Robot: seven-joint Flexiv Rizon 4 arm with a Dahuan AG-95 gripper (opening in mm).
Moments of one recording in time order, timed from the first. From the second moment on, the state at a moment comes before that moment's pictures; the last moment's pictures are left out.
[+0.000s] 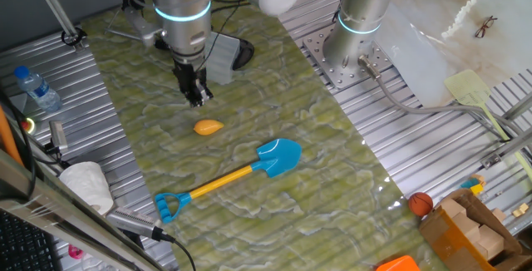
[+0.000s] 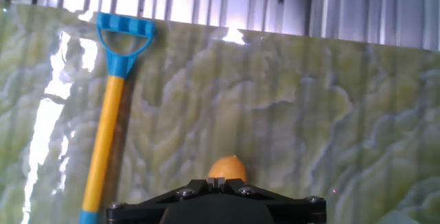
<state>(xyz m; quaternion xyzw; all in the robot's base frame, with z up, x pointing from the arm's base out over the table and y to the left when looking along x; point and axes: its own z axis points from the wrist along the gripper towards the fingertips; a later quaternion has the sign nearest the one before) 0.543 0.059 0.164 -0.07 1.00 0.03 0.05</state>
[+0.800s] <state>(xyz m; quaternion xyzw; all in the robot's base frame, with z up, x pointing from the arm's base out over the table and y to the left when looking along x) 0.547 0.112 0.149 -0.01 1.00 0.03 0.03</state>
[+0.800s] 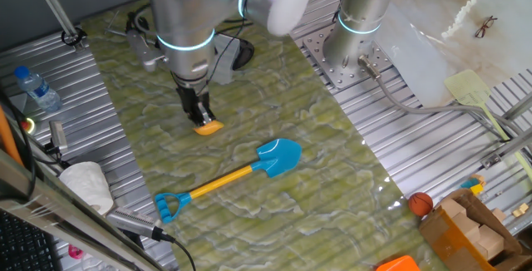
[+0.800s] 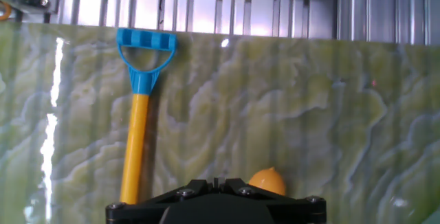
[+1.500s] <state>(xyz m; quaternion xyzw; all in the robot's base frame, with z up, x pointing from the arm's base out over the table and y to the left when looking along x) 0.546 0.127 0.132 -0.04 1.00 0.00 0.00</state>
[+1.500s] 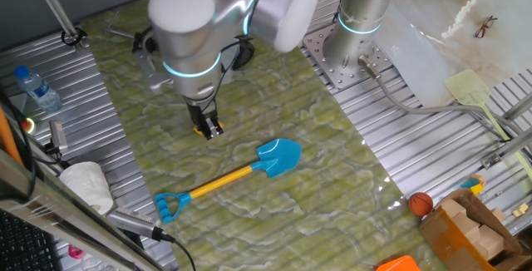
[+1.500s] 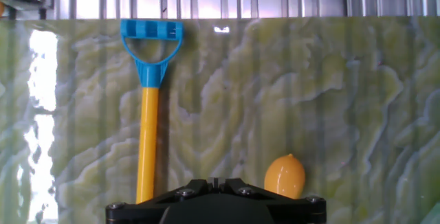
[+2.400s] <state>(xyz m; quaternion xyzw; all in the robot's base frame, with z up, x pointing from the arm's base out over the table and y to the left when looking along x) 0.547 0.125 0.122 -0.06 1.00 0.02 -0.04</state>
